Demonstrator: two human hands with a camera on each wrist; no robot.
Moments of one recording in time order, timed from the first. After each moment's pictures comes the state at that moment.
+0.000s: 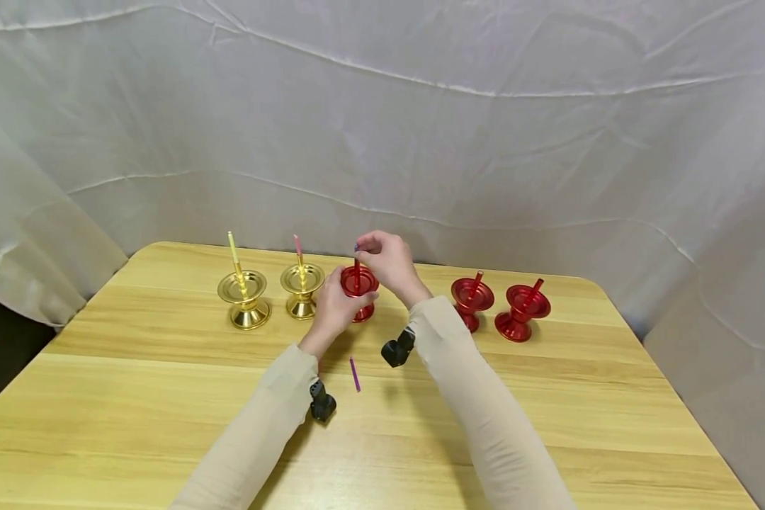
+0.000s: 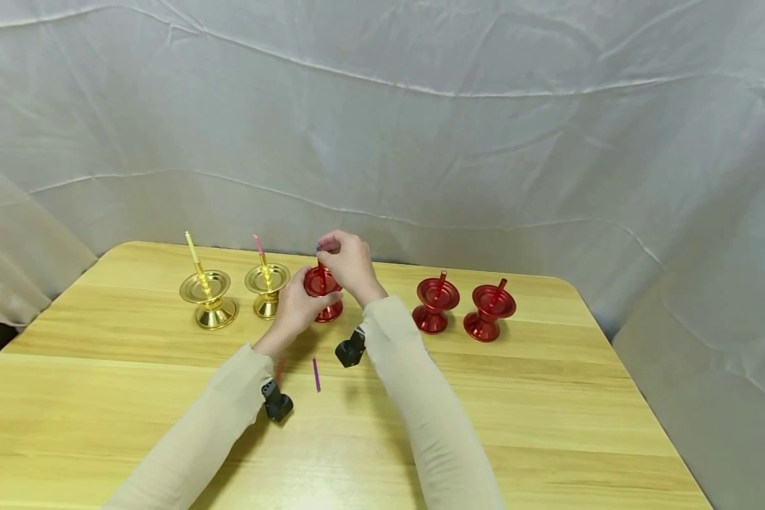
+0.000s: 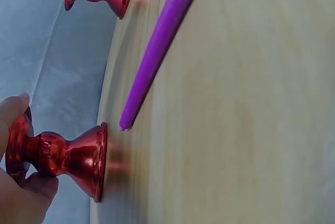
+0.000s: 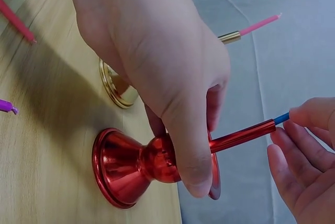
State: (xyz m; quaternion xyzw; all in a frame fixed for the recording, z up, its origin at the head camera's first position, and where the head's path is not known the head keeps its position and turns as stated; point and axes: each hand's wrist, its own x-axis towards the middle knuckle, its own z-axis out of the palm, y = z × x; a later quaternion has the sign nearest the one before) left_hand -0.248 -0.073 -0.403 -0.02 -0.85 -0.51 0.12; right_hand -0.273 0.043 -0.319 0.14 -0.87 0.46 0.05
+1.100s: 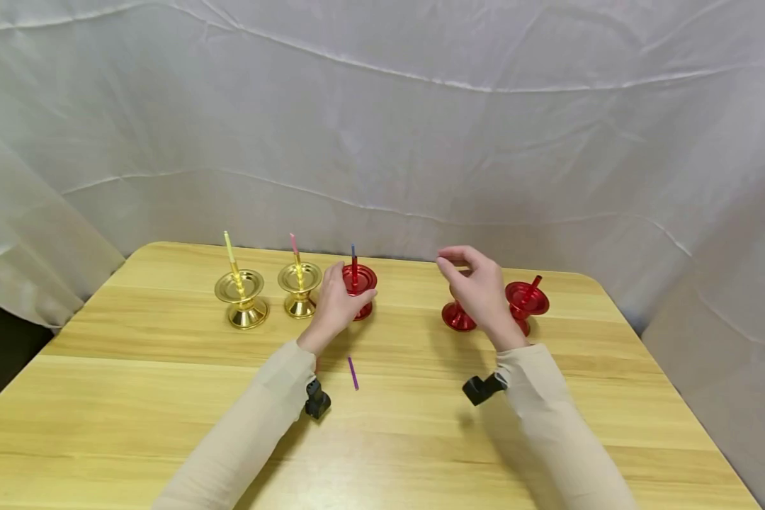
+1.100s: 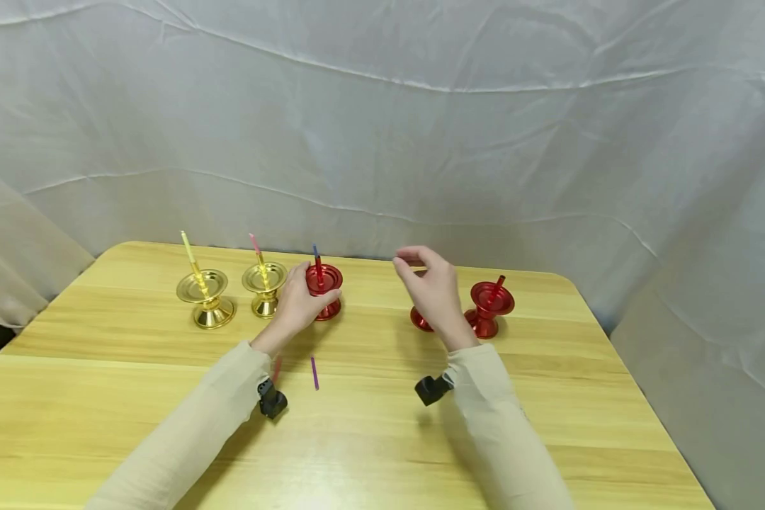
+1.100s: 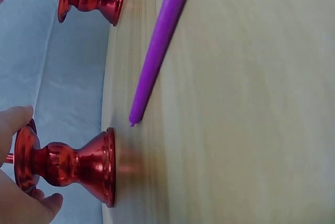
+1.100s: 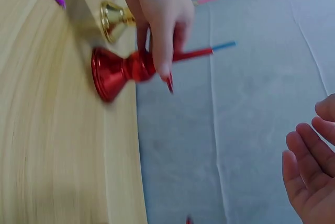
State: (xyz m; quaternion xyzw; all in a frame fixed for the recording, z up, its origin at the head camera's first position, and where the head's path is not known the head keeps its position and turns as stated) left_hand -0.243 -0.068 -0.393 -0.03 -0.87 -0.48 0.11; right_hand -0.214 0.156 -0.311 0.13 -0.85 0.47 0.19
